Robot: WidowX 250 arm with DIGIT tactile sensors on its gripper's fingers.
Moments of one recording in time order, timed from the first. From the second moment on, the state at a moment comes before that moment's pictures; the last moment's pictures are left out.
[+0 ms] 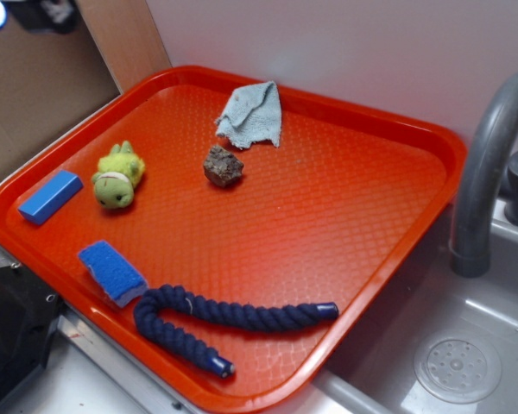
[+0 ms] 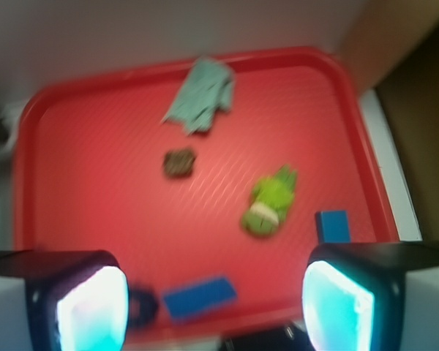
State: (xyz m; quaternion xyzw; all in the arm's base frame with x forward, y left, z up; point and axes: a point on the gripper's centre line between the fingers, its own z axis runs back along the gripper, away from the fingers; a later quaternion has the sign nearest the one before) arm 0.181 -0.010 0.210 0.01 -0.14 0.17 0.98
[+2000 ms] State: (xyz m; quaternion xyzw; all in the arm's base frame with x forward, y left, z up) arm 0.211 0.059 0.038 0.02 0.03 0.22 0.97
